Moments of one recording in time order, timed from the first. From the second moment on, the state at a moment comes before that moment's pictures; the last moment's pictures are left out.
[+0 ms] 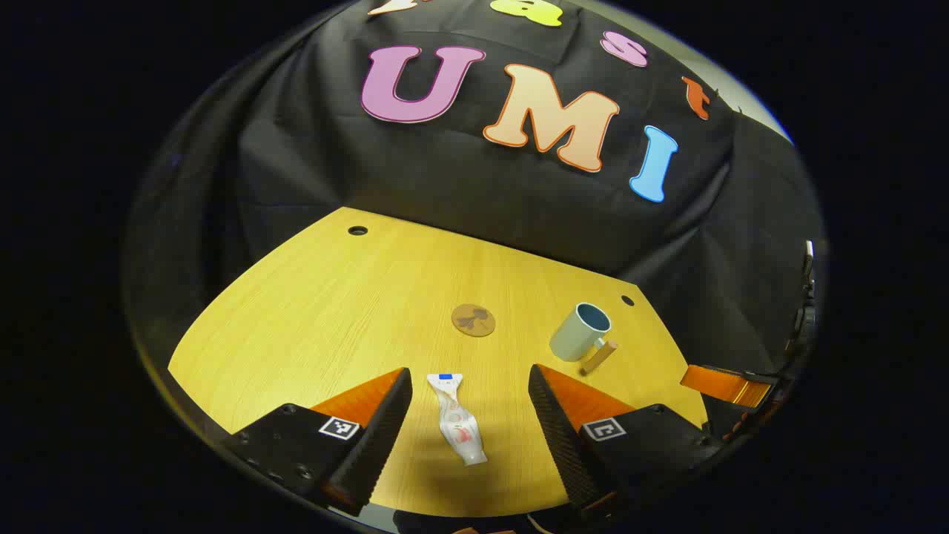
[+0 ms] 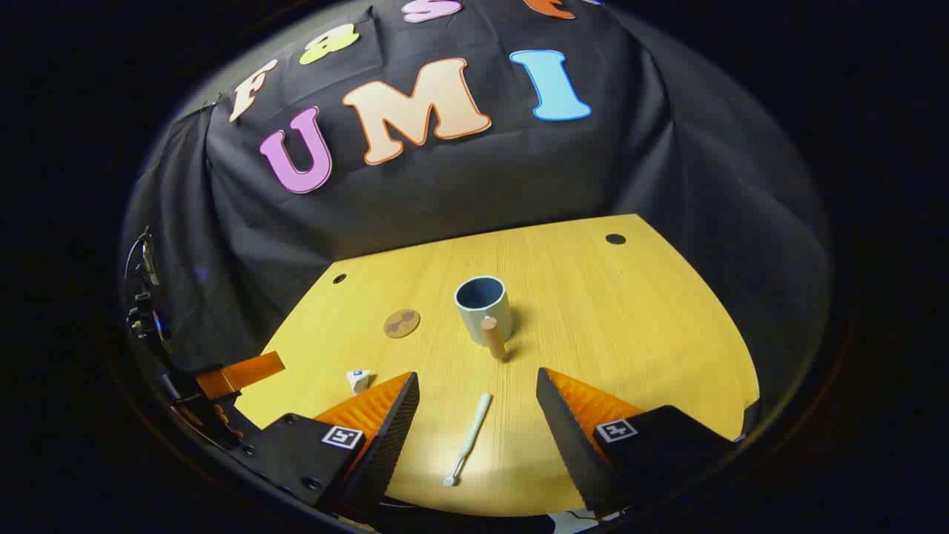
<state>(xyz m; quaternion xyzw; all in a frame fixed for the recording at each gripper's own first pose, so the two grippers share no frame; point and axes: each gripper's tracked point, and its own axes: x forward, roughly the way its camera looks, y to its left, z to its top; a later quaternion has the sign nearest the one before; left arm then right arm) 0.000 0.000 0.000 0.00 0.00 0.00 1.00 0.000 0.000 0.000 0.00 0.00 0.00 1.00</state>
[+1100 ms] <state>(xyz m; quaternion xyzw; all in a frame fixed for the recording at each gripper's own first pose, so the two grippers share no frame) -0.009 0.026 -0.044 -0.02 0.06 0.05 1.00 0.047 0.008 -0.072 -0.03 0.17 0.00 0.98</state>
